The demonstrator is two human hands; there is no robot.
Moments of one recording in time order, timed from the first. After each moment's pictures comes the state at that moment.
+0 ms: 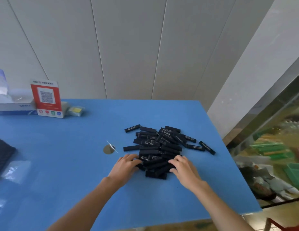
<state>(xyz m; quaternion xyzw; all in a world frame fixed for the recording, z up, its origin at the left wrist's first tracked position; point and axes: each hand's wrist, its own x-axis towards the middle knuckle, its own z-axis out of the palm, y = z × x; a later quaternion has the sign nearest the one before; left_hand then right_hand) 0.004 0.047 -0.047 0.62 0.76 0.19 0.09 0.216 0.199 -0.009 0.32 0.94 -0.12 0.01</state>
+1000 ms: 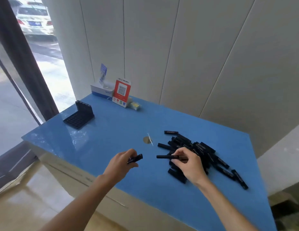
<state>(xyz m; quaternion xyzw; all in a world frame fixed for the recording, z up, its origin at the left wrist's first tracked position) 0.066 -0.088 0.032 0.31 0.89 0.32 0.05 0.191 0.146 0.075 0.17 0.85 -0.49 -0.12</state>
